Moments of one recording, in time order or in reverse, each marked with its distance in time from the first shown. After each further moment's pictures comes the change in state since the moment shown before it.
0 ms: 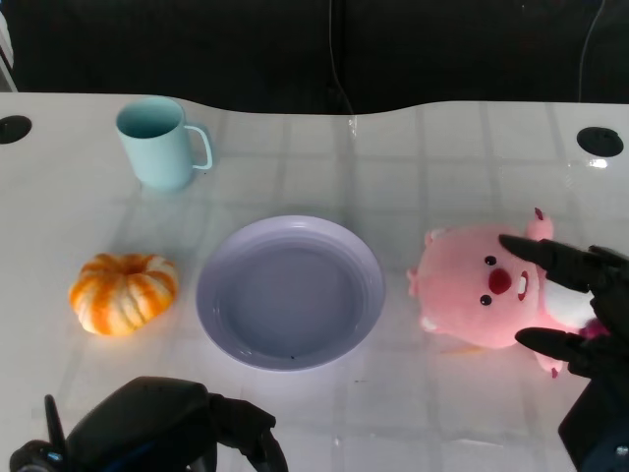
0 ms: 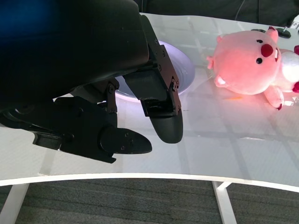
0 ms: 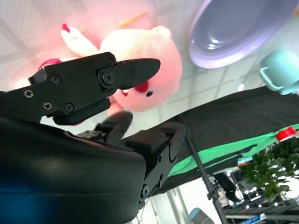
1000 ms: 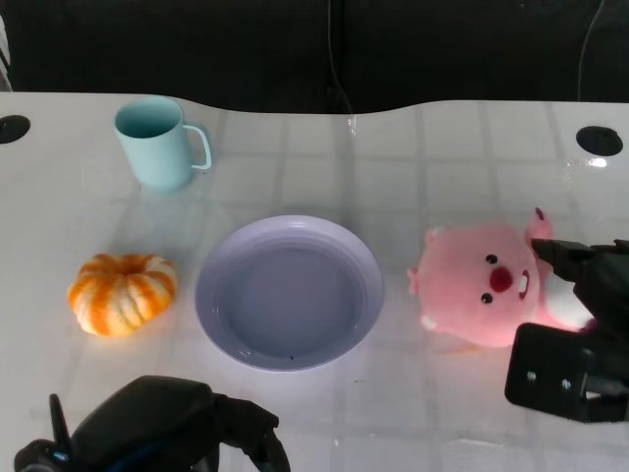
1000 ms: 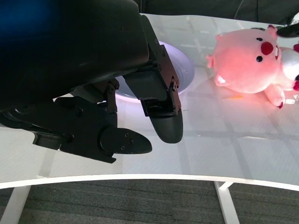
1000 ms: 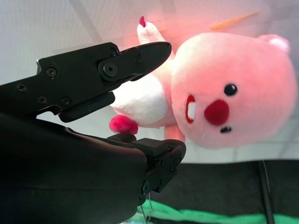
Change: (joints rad) left arm -0.006 -0.006 -0.013 -0.003 0.022 0.007 0.000; right arm -0.241 -0.026 0.167 0.231 -0.340 0.326 0.184
